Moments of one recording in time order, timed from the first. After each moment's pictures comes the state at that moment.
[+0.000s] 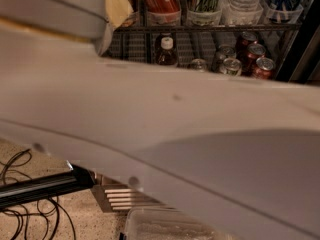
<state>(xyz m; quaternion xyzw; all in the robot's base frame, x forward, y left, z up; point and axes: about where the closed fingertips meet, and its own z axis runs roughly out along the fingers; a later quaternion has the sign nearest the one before) 0.509 0.124 1.056 -0.26 0.79 -0.07 0.55</state>
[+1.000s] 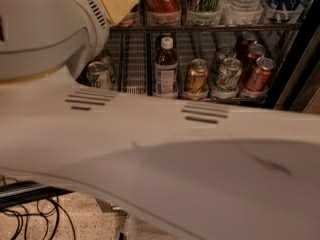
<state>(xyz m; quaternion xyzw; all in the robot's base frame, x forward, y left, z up) 0.511 0.116 1.080 -0.18 0.76 -0.10 0.62</state>
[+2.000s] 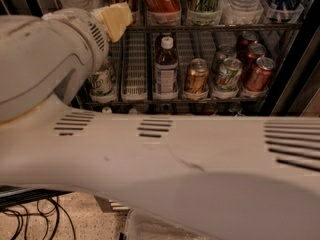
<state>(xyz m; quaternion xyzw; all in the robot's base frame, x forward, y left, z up) 0.522 0.111 1.064 -0.10 0.75 -0.12 0.65</state>
